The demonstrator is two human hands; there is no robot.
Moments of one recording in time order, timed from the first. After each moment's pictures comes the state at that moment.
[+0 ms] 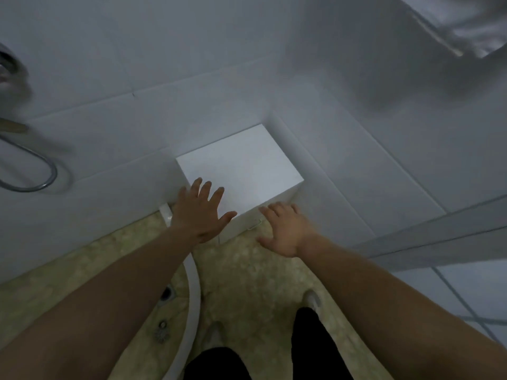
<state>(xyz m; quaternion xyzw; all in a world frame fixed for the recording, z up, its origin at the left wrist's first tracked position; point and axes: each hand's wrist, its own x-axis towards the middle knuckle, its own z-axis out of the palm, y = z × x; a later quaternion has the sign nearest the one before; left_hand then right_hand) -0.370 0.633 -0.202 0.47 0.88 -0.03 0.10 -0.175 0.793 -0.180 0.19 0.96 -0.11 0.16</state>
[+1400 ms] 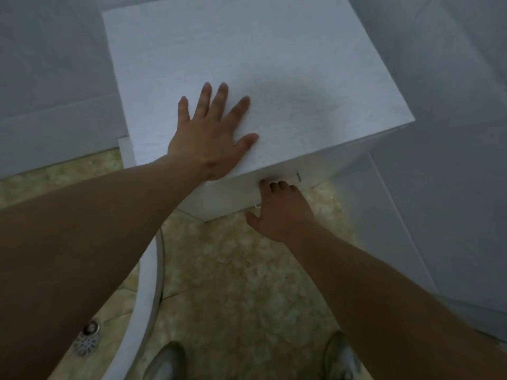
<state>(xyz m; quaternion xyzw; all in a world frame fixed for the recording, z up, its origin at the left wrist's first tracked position) -0.444 0.831 -0.624 0.42 0.91 0.03 0.05 -0.261 0.933 -0.680 0.13 0.98 -0.10 0.12</state>
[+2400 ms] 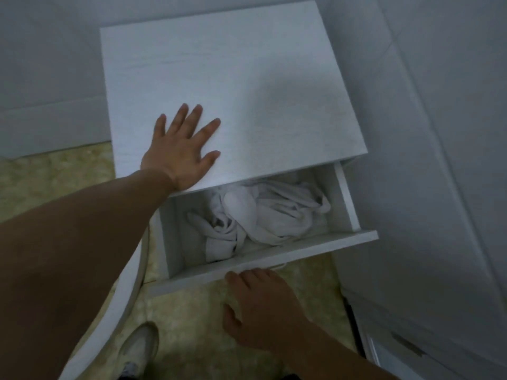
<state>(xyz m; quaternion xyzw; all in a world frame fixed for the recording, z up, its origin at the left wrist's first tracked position) -0.437 0.834 -0.612 0.39 0.92 -0.01 0.05 -0.118 0.915 -0.591 -0.02 0.96 -0.26 0.07</state>
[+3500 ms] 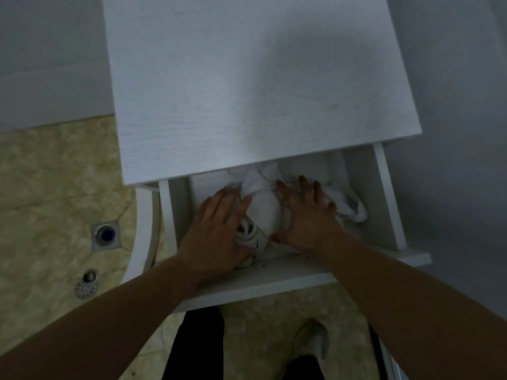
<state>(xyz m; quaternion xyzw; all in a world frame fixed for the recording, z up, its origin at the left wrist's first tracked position) -0.267 0.784 -0.672 0.39 0.90 0.09 0.18 -0.203 1.011 -0.680 0.16 0.92 -0.21 0.29</state>
